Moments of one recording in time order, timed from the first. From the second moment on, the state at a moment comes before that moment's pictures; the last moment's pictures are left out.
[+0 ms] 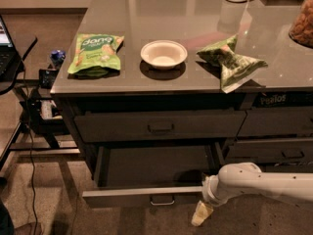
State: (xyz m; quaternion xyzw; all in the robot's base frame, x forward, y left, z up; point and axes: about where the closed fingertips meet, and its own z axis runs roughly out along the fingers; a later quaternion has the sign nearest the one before) arm 0.445 -0.181 0.387 -0.55 0.81 0.11 0.14
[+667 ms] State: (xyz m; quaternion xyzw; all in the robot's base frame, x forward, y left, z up) arm 0.437 -0.183 0.393 -0.55 0.82 0.12 0.13
